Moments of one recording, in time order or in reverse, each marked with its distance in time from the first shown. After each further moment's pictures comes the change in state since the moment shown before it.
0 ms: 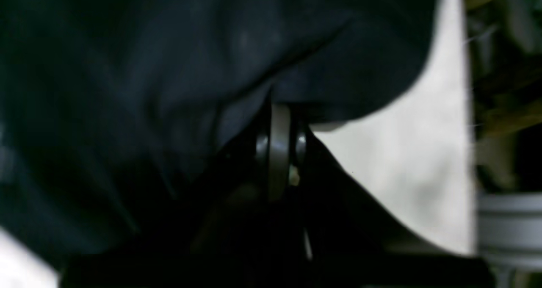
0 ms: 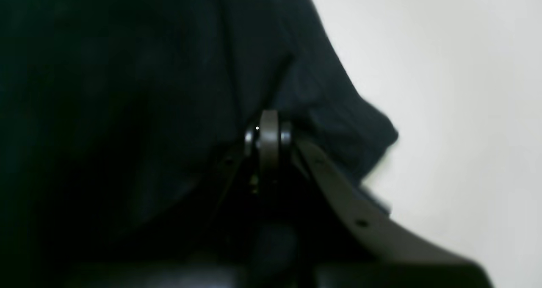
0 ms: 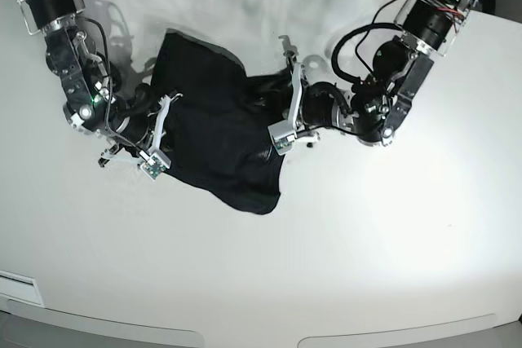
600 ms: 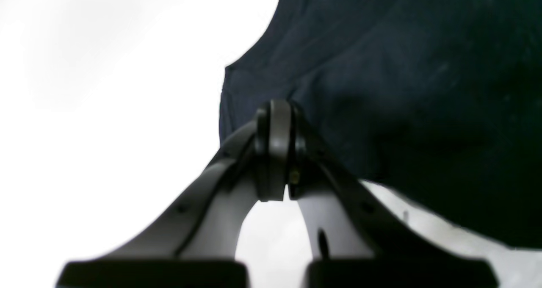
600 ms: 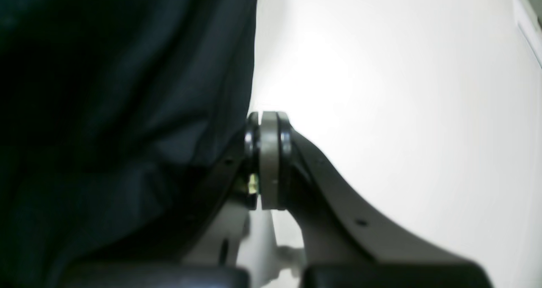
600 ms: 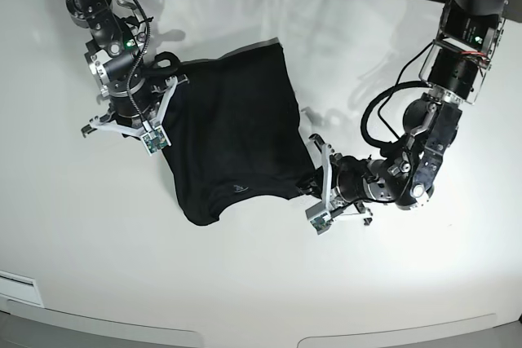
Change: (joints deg) left arm -12.4 -3.4 -3.6 -0.7 9.8 9.5 0.9; right arm -12.3 -5.0 0.4 16.6 -24.9 -25.3 -3.0
